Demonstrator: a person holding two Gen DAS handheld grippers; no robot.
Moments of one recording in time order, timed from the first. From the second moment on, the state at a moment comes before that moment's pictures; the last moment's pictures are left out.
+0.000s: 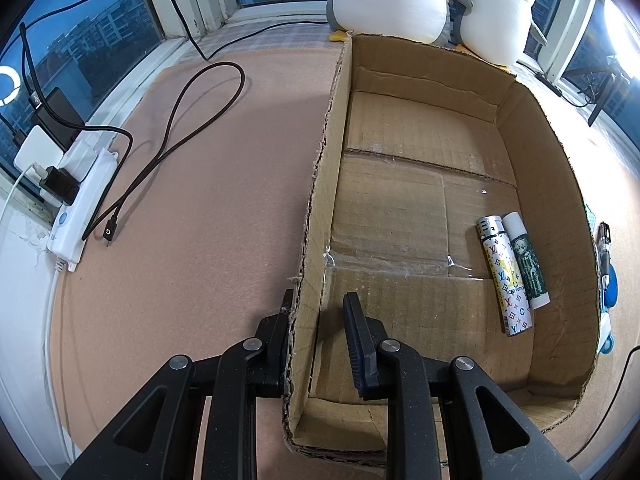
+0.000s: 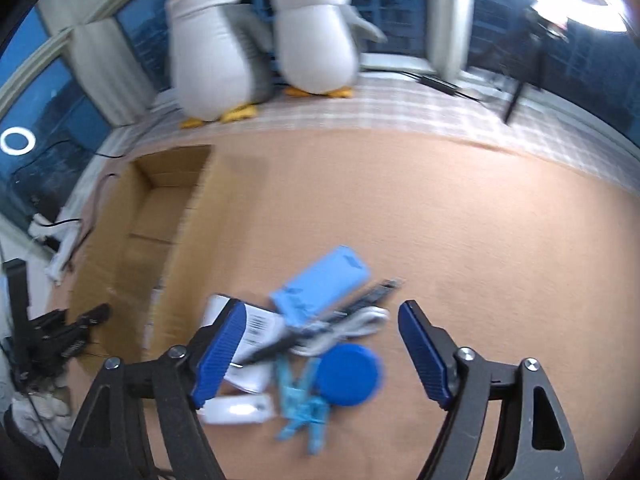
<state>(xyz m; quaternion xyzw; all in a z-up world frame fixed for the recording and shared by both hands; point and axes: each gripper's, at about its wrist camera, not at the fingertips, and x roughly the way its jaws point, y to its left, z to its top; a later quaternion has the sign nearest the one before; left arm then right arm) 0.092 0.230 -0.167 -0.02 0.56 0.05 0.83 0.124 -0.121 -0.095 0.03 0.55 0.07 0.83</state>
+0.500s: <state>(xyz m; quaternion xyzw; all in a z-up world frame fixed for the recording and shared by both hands) 0.091 0.229 -0.168 -0.02 0.56 0.05 0.83 0.094 -0.131 -0.133 -0.05 0.60 0.07 0.80</state>
